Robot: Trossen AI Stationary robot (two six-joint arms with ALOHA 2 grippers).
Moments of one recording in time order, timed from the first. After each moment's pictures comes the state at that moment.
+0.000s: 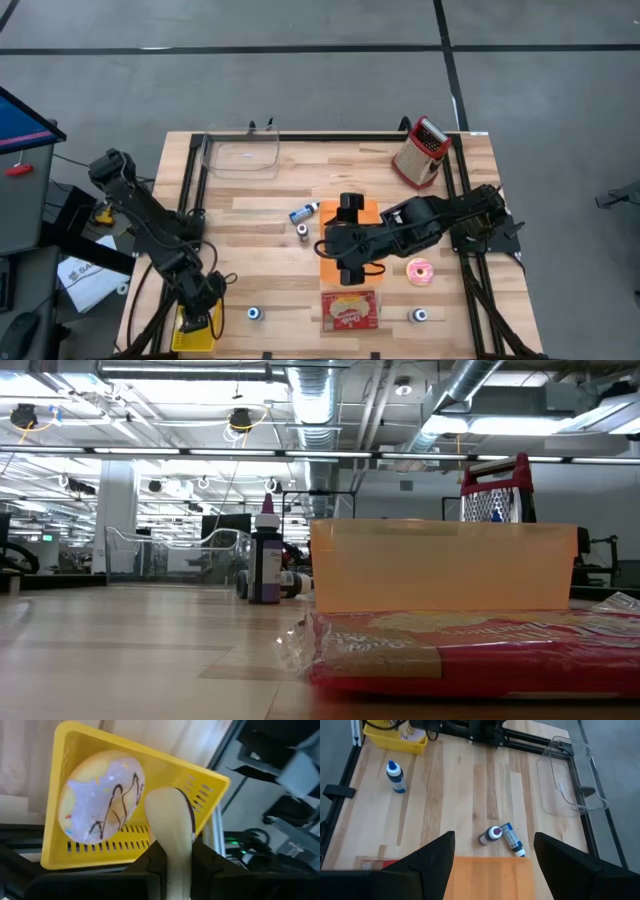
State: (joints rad) left arm -0.90 1.25 0.77 -0.69 0.41 -1.34; right arm 0.41 1.95 2.36 -1.30 0.48 0.13
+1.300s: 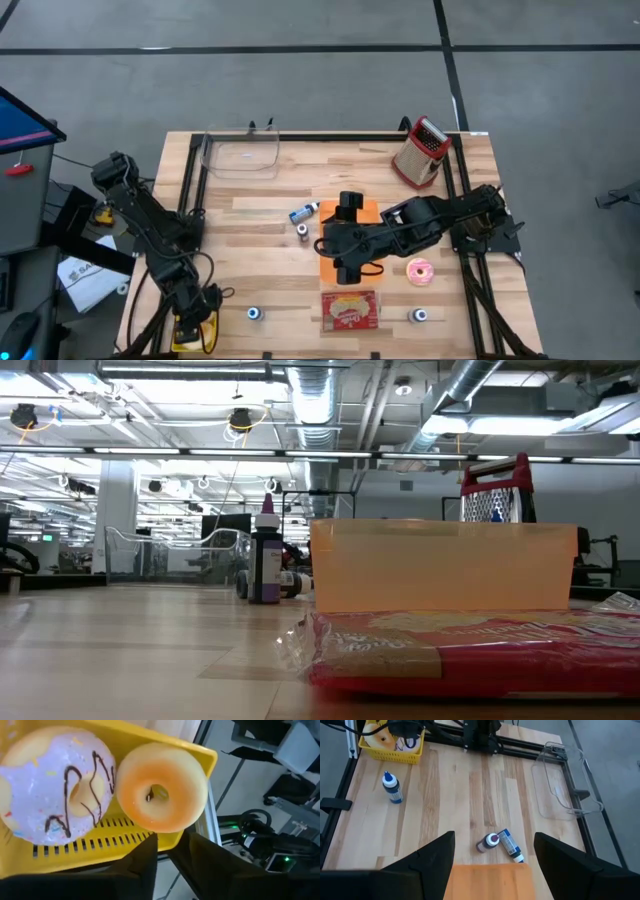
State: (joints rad) left arm -0.98 1.29 0.77 -0.58 0.43 -1.34; right arm 0.41 1.95 2.36 -1.27 0.51 0.15
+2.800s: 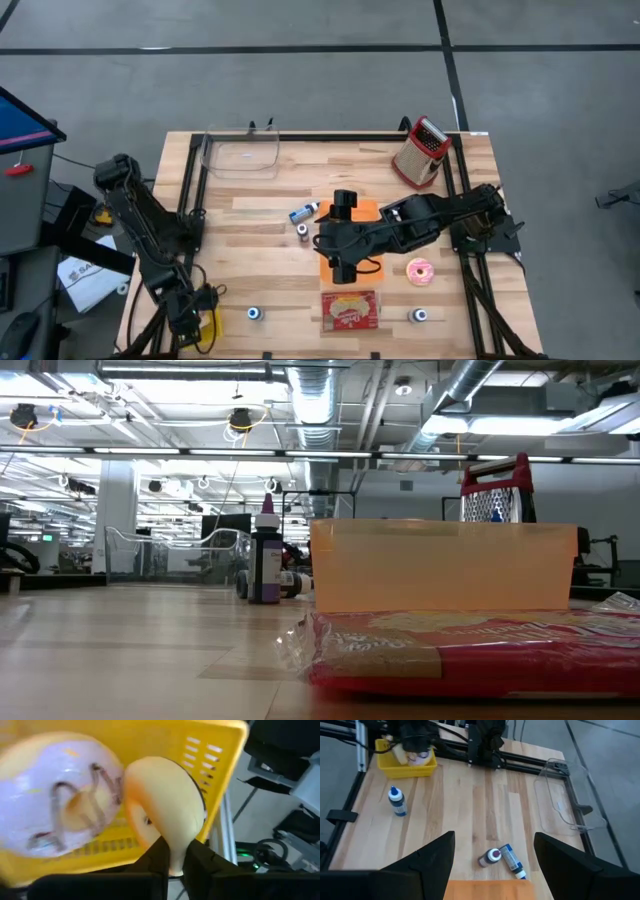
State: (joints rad) left arm -1.09 1.30 0.77 -0.61 0.25 -1.52; right arm 0.40 1.96 2.36 -1.18 0.48 0.09
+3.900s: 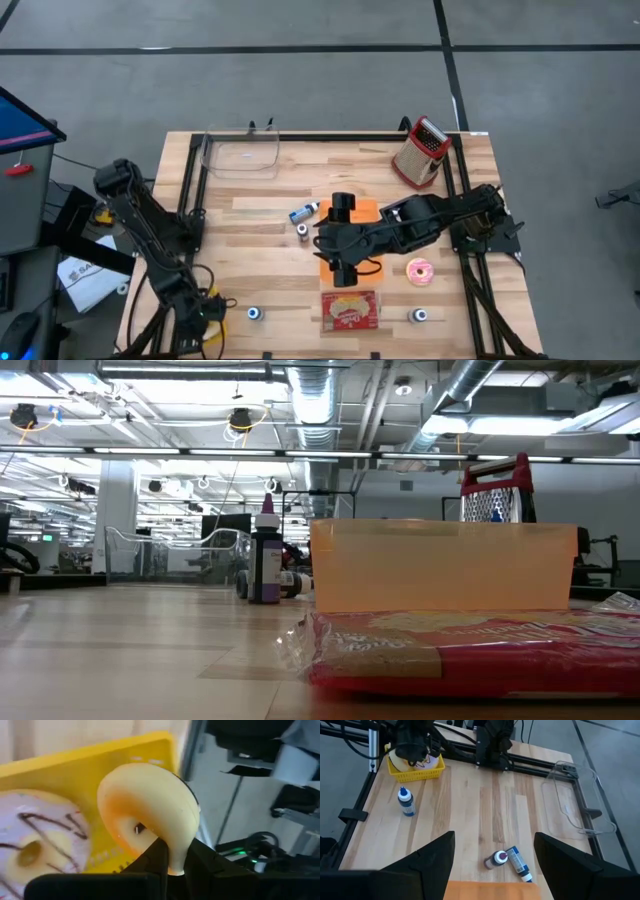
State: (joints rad) left arm -1.04 1.38 0.77 -0.43 0.26 -1.29; right arm 0.40 1.96 2.36 -1.17 0.44 0.08
